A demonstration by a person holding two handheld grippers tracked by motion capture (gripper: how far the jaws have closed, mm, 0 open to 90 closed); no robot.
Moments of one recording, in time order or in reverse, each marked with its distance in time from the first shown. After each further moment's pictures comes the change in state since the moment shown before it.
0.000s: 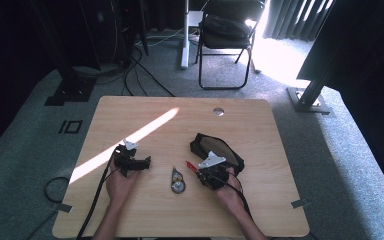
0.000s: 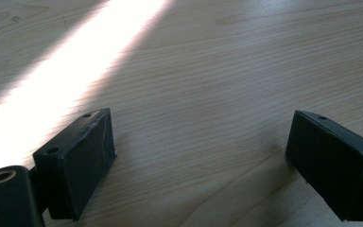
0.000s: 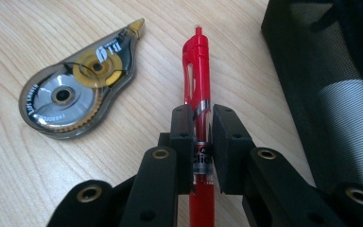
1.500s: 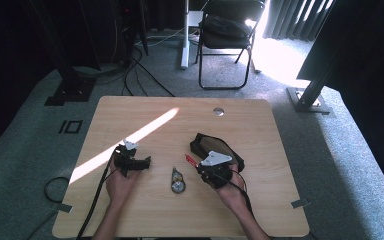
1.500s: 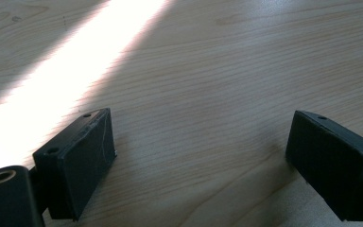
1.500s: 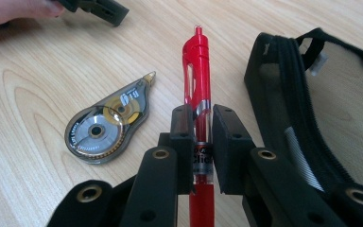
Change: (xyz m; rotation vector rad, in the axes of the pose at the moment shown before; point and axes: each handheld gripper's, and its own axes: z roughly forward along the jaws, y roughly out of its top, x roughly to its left) left arm 0.000 0.000 0.000 0.000 0.000 0.000; right arm 0.005 0.018 -0.036 -0.110 -0.016 -0.020
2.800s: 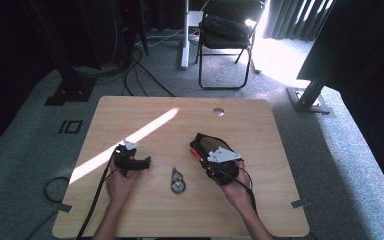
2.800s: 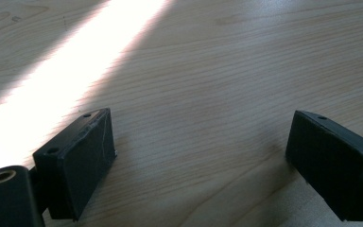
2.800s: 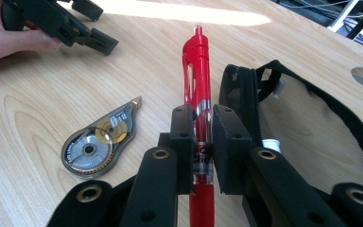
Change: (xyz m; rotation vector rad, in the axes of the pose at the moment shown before) left arm 0.000 0.000 0.000 0.000 0.000 0.000; right arm -0.009 0.010 -0.024 -0.073 -0.043 0.006
